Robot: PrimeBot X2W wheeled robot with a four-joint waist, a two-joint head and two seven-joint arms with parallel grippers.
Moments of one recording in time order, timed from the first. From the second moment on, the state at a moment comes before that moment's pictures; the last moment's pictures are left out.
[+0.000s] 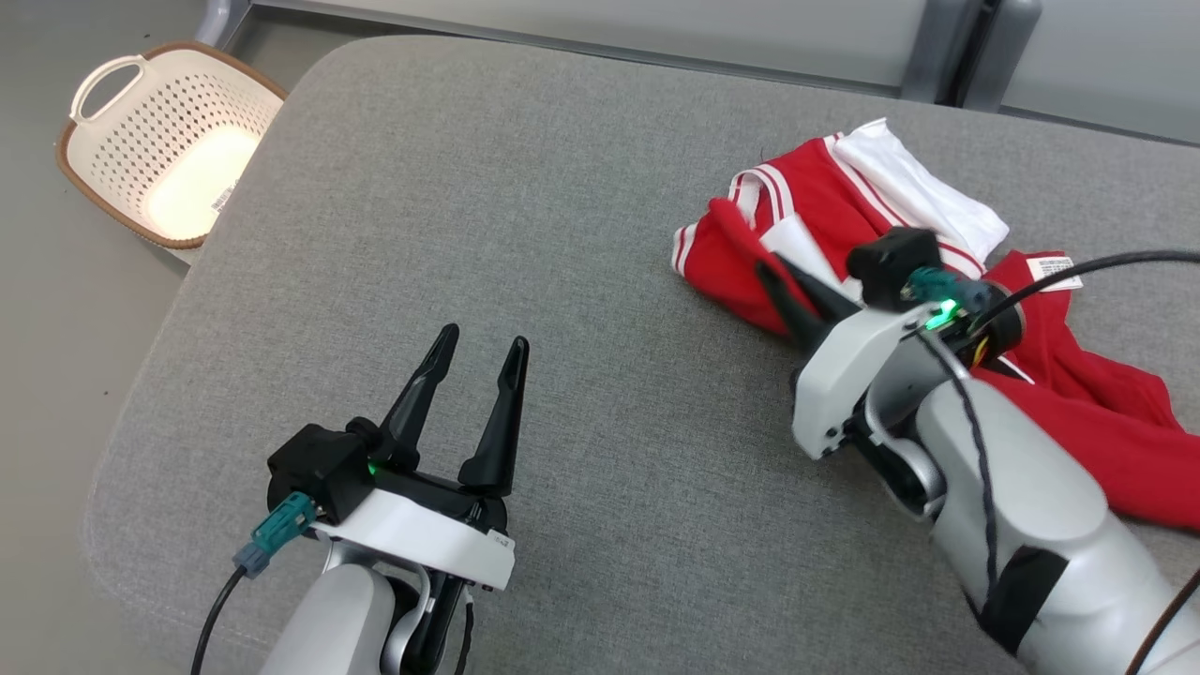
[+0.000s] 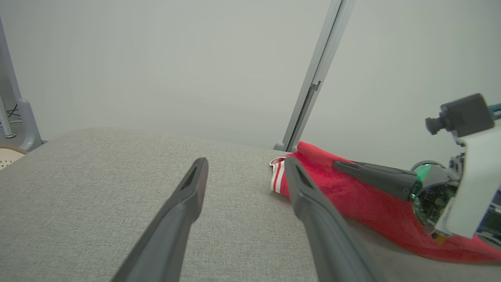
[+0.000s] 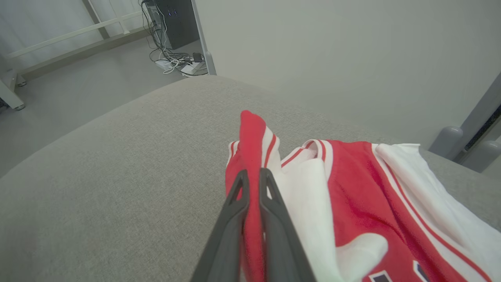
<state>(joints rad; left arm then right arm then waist) -0.26 0.05 -0.31 0.23 -0.44 -0.13 -0.26 -0.74 -0.21 0.63 0.64 0.48 0.13 0.06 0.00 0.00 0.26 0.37</state>
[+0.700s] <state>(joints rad) -0.16 0.05 -0.22 0.24 -0.38 -0.13 -0.26 -0.45 -0.06 0.77 0.58 0.34 0.13 0.09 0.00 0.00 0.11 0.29</state>
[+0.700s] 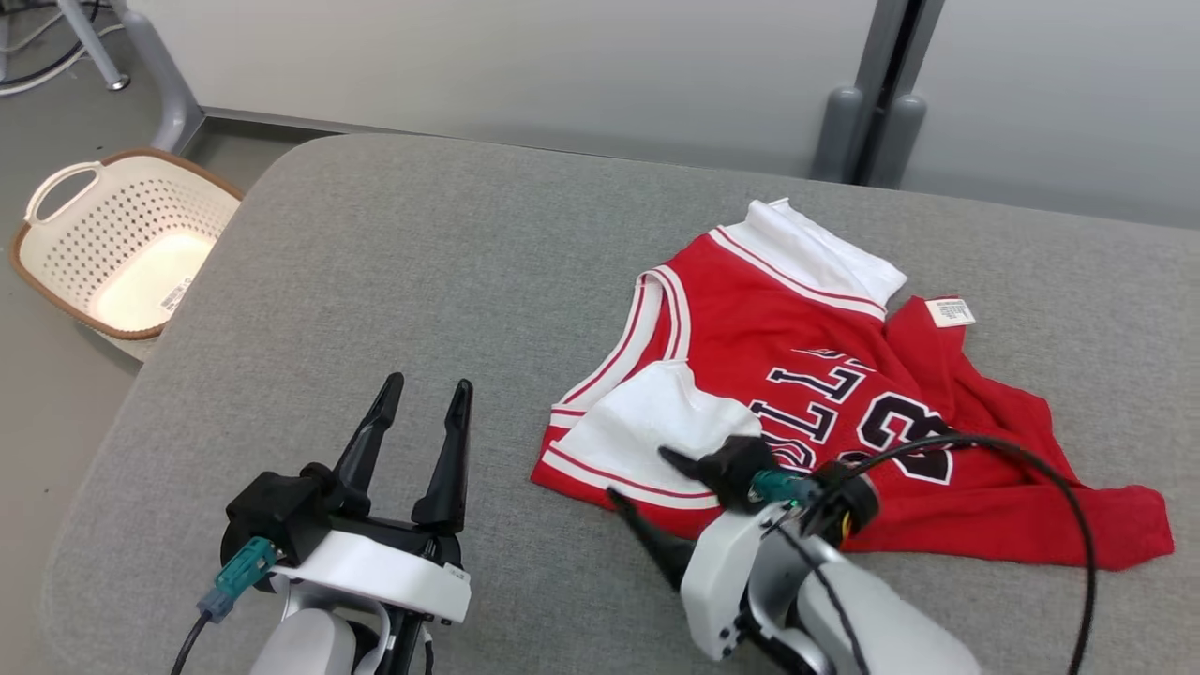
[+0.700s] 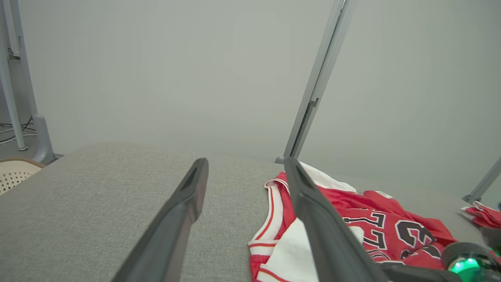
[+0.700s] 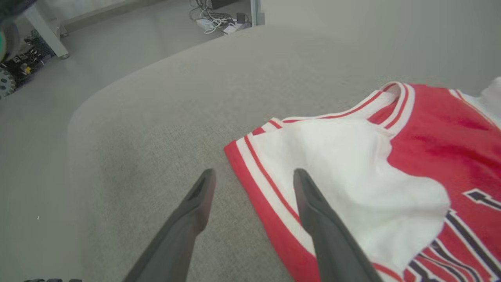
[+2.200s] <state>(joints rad) -0.49 0.18 -0.44 0.65 -0.33 -0.13 -0.15 -0.23 -0.05 -0.03 0.36 0.14 0.13 -0.16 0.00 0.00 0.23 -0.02</state>
